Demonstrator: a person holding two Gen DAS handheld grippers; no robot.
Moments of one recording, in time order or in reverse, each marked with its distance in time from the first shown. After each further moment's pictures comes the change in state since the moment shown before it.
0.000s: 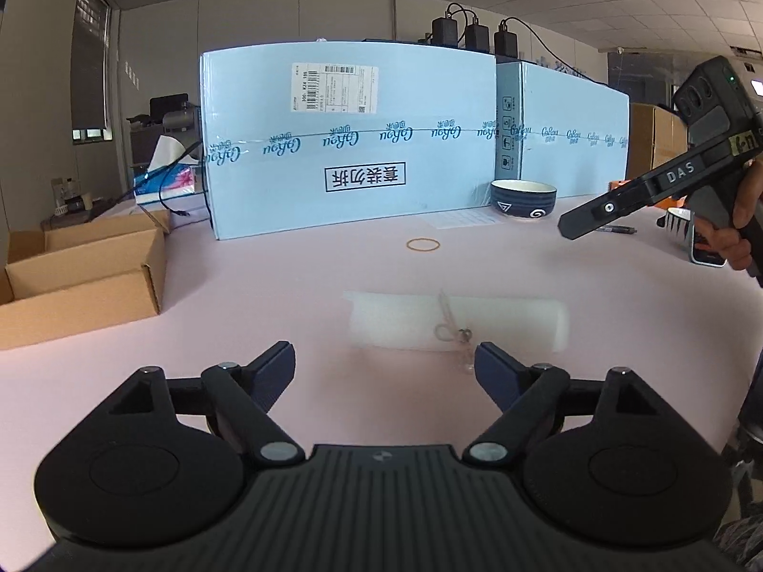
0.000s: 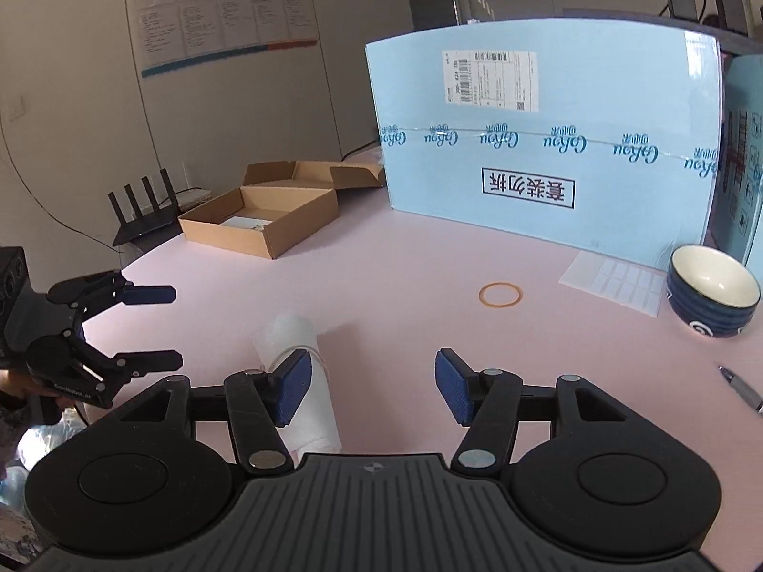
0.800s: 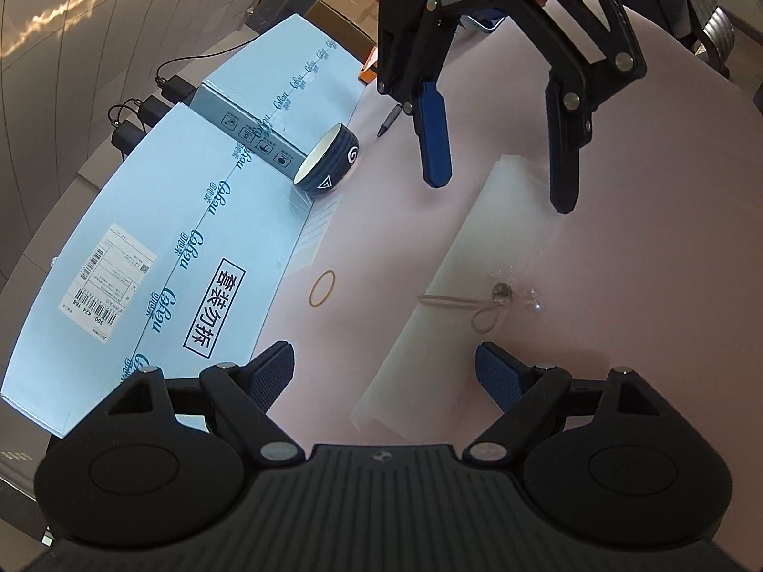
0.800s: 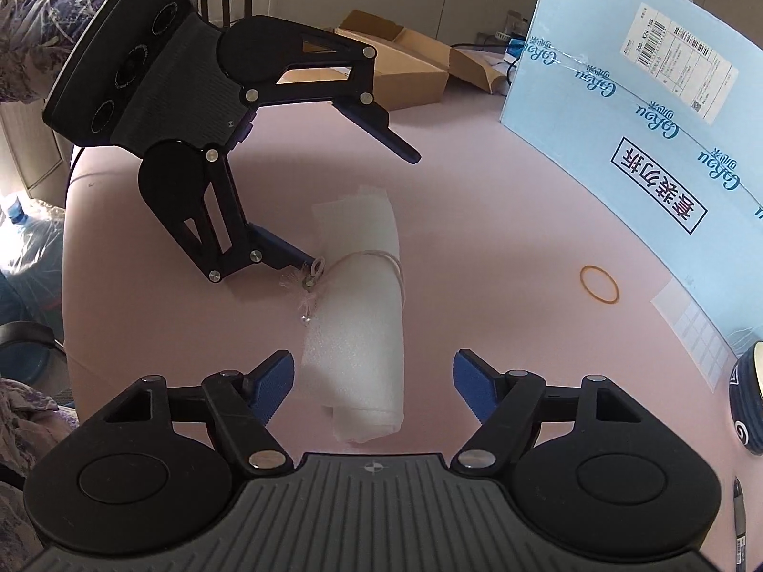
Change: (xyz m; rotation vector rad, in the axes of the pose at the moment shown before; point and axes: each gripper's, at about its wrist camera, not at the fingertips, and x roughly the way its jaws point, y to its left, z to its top) left arm 0.094 -0.011 0.004 0.962 -0.083 -0.385; right arm 0.099 0.039 -0.007 -0.320 0.351 0.076
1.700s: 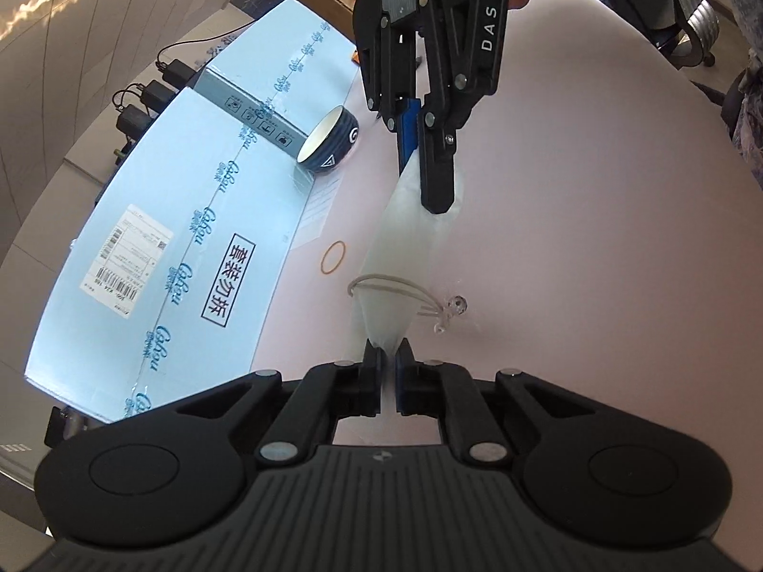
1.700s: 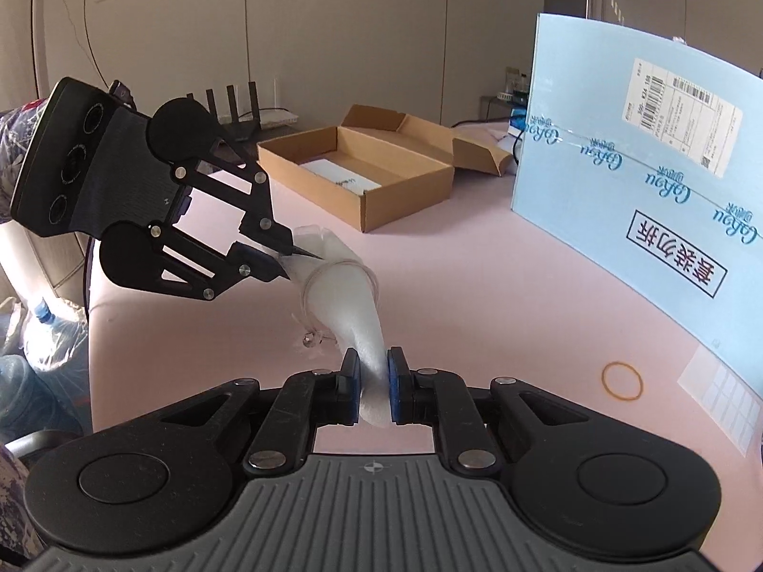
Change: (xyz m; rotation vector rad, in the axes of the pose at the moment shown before) left arm -0.056 0.020 -0.016 0.022 0.119 0.061; right arm -0.007 -0.007 0.061 0.069 -0.262 0.094
